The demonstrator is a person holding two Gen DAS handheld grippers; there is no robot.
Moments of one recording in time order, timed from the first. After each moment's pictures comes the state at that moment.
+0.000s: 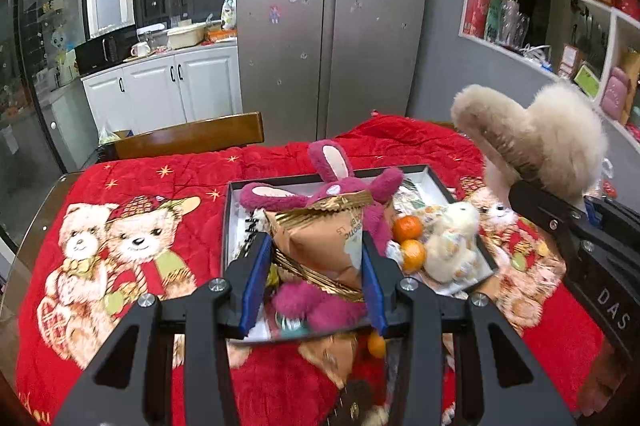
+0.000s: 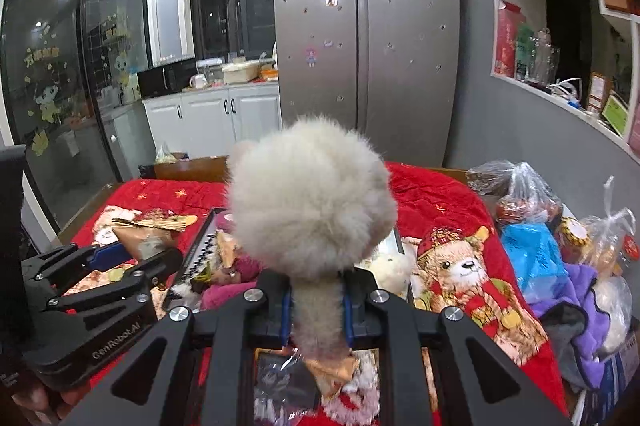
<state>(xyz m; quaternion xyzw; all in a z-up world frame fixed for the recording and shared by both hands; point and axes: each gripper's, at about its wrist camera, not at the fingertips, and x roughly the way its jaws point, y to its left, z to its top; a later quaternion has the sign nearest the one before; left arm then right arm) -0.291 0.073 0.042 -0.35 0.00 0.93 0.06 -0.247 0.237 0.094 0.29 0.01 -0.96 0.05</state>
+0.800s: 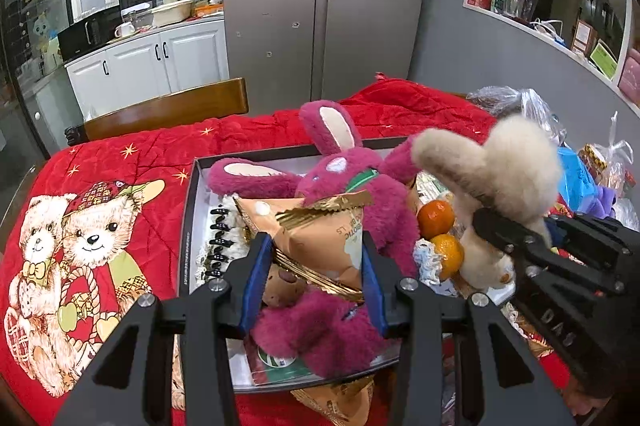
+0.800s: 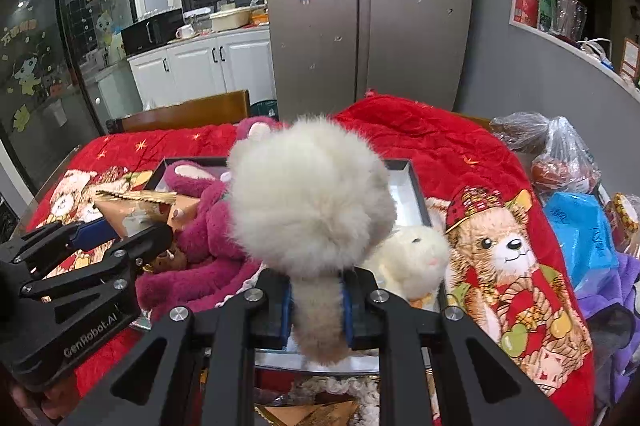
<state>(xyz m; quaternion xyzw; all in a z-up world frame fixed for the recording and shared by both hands) -0.345 0.079 -0.027 -0.39 0.00 0.92 0.08 -0.331 0.237 0.007 0.38 0.01 -0.92 0.05</state>
